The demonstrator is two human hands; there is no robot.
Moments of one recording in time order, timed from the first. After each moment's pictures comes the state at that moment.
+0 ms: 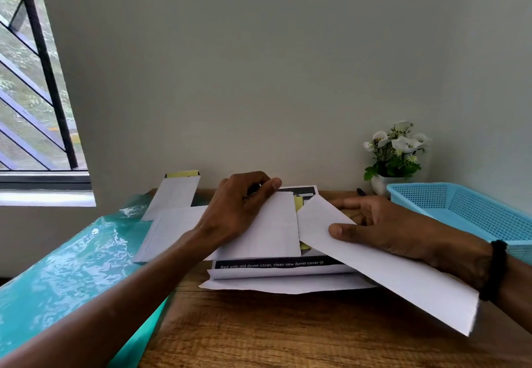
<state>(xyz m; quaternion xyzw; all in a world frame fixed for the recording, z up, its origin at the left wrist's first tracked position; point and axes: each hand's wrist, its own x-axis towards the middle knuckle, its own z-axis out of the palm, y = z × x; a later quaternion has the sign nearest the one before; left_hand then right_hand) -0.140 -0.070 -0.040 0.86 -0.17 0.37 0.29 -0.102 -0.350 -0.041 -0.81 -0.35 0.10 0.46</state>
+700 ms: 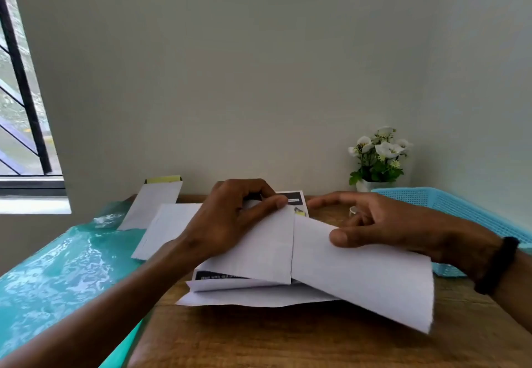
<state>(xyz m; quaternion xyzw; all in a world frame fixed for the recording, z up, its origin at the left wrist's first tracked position) -0.152 -0.085 -0.032 0.86 -0.23 0.31 0.33 -0.102 -0.372 -0.013 -0.80 -0.33 0.21 0.46</state>
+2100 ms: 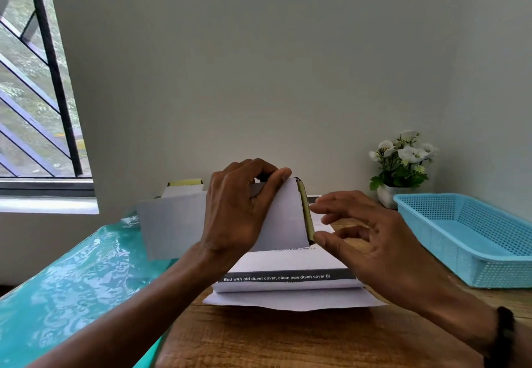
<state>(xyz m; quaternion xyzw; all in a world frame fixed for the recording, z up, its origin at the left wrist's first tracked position) -0.156 -0.087 -0.026 0.79 -0.13 0.53 0.28 -0.142 -0.316 -0.058 -0.77 -0.39 -0.21 0.46</state>
